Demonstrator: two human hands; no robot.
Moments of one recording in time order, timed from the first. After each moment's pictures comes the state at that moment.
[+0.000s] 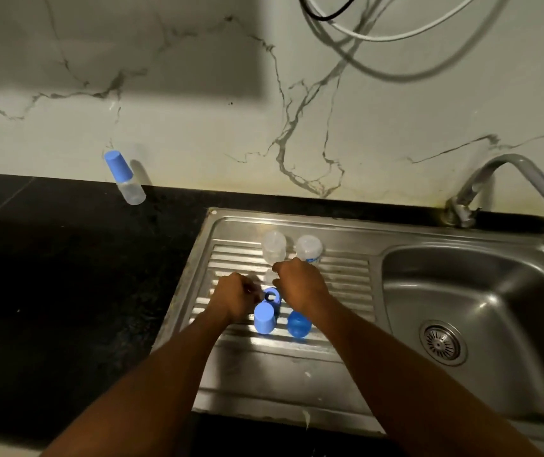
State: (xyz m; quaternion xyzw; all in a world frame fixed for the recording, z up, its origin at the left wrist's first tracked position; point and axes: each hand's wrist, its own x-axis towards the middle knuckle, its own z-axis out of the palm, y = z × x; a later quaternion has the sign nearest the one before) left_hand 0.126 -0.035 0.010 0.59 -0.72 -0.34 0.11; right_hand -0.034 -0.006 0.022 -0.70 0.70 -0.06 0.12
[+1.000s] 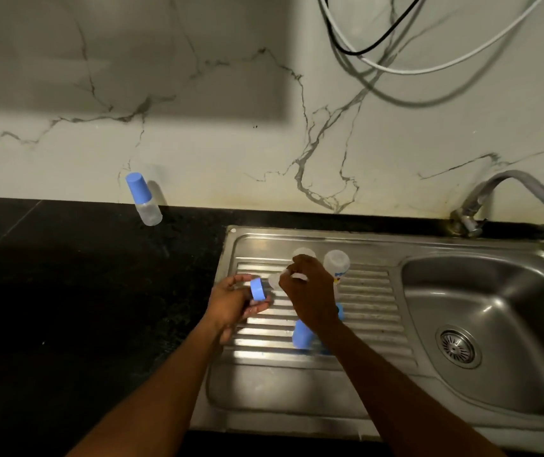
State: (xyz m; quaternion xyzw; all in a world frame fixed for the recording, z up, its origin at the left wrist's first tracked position) left_hand 0.196 -0.059 0.038 0.48 -0.34 -0.73 0.35; right_hand 0.039 -0.010 0.039 -0.52 0.68 -0.51 0.11
